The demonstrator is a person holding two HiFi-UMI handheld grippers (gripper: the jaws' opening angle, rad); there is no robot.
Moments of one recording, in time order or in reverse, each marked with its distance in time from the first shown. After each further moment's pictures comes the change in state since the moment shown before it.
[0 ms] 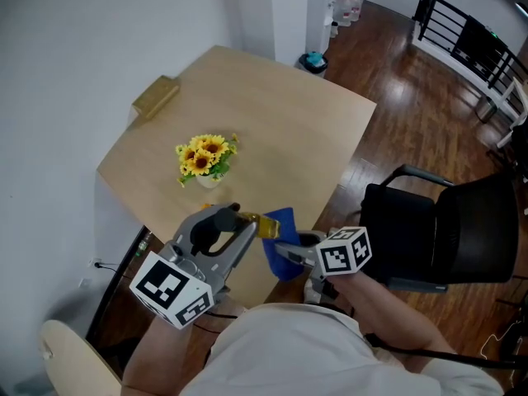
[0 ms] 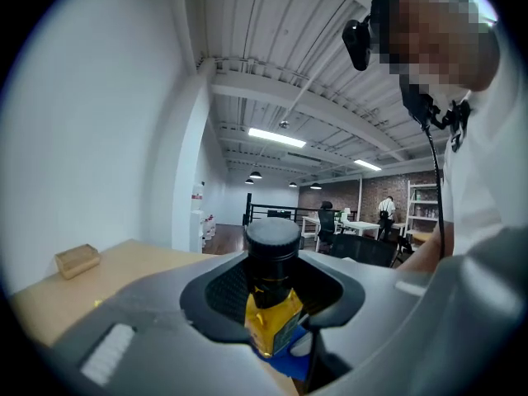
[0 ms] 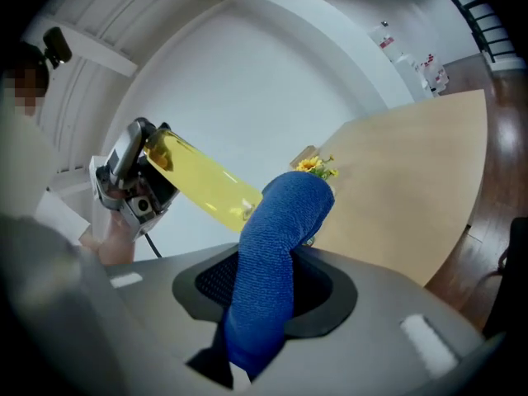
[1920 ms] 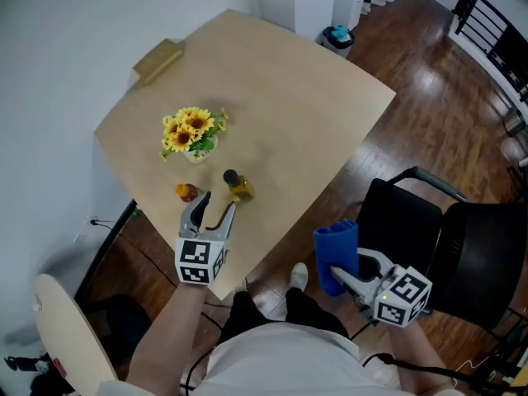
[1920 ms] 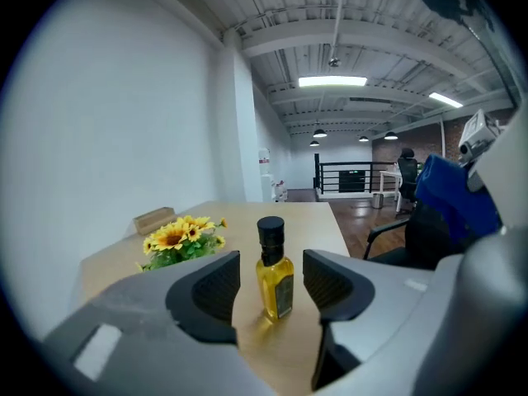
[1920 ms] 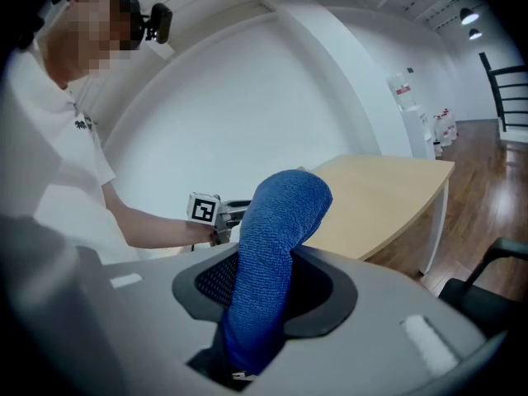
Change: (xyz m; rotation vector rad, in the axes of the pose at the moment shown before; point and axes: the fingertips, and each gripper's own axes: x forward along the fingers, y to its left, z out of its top) left arm 0.077 0.089 -0.196 0.006 0.247 0.561; right arm -0.189 -0.062 -0.011 -0.261 -0.039 -0.094
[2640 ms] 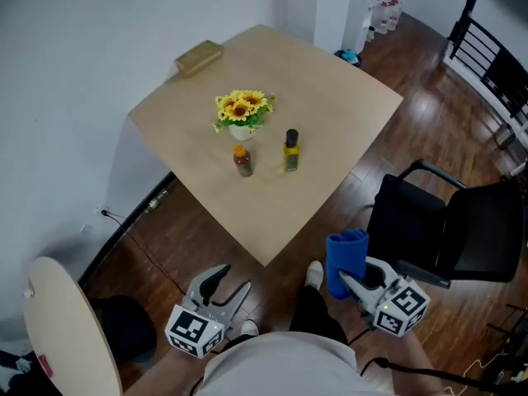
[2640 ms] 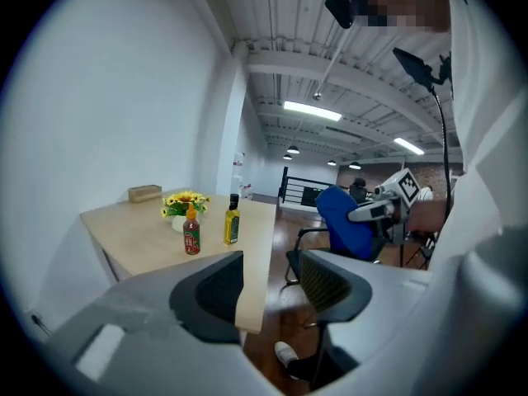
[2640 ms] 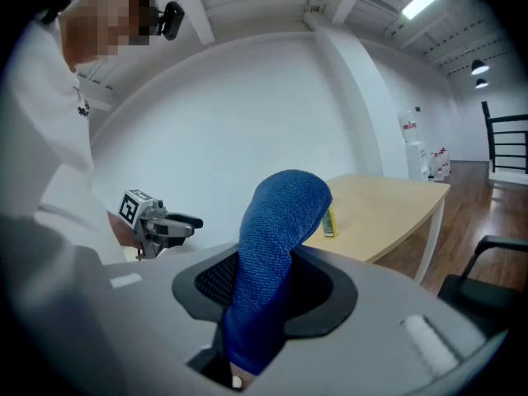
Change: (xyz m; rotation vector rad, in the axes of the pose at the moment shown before) left arm -0.317 -0.049 -0.107 -0.127 -0.026 -0.315; right arm 0.019 0.182 -0.090 -0.127 -0.106 -0.116
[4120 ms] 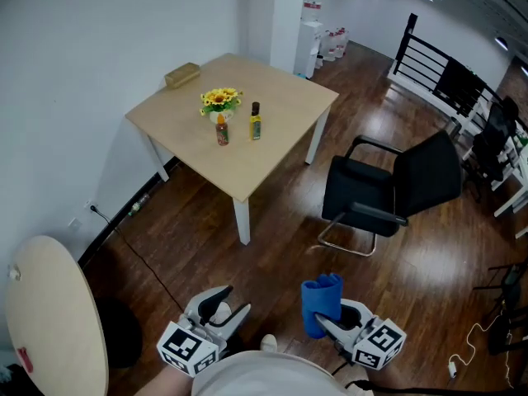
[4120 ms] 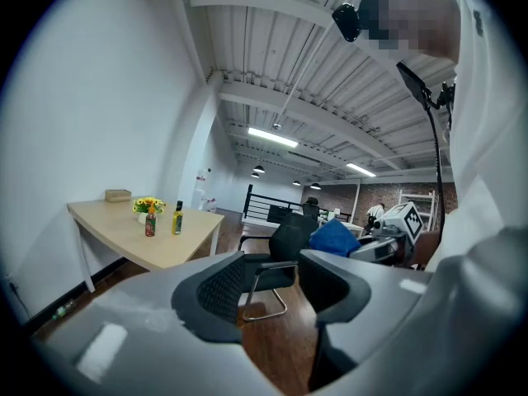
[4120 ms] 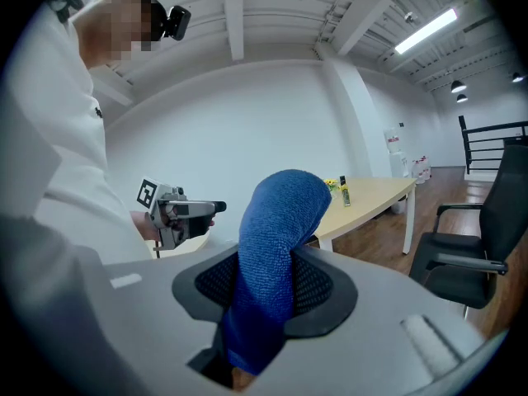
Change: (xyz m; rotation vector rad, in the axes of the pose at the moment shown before) left arm -0.262 -0.258 -0.097 0.025 -0.143 -0.227; right arm -0.242 0.323 -0.182 -0.019 -0.065 -0.073
